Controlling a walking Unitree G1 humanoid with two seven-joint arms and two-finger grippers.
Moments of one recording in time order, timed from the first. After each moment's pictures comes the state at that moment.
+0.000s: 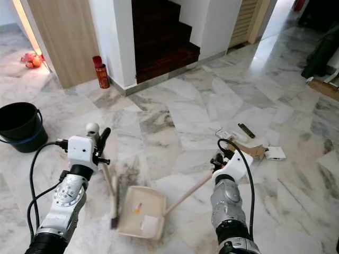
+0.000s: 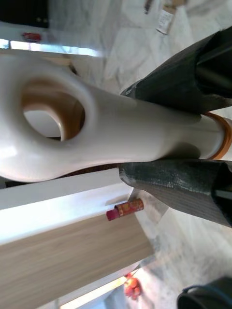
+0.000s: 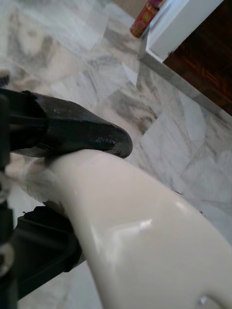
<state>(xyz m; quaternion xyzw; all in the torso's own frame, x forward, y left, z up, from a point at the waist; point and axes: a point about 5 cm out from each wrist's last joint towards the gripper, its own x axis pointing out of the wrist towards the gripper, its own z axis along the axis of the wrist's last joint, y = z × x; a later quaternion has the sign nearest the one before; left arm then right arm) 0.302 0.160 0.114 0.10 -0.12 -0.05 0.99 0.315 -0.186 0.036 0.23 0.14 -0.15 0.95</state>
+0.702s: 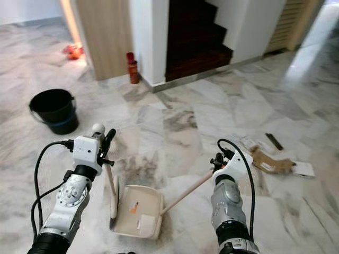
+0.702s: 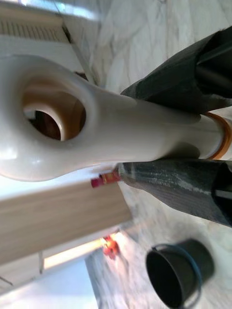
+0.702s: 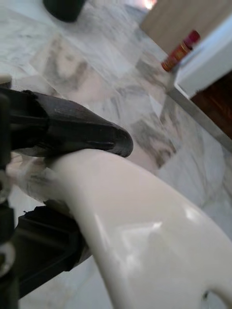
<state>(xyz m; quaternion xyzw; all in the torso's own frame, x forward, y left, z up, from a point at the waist) 0.302 0.151 0.111 0.09 -0.11 -0.07 0.99 0.314 -0.186 0.036 0.22 0.14 -0.14 0.96</state>
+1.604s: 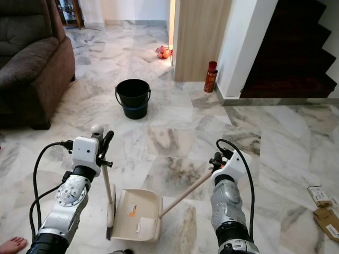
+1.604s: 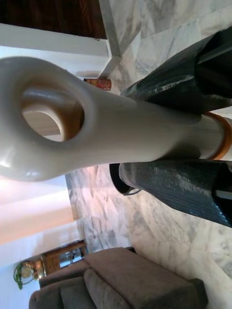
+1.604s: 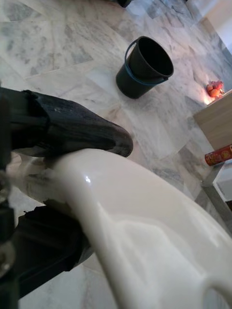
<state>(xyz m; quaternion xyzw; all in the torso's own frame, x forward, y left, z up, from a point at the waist) 0.303 0.157 0.108 0.09 -0.09 -0.05 0.99 0.314 -0.182 0.037 0.21 0.13 -0.12 0.96</state>
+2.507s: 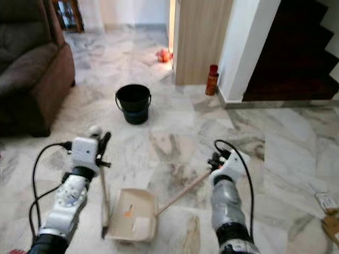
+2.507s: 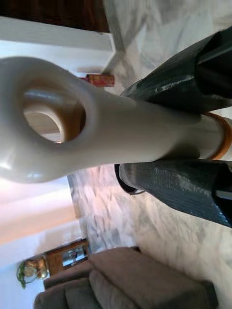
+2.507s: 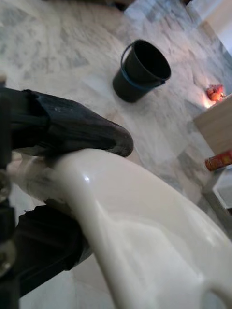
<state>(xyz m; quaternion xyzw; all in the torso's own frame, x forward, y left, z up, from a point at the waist) 0.303 0.145 0.107 0.09 -0.09 -0.05 0.99 0.312 -0.191 0.035 0.20 0.14 -0.12 0.96</state>
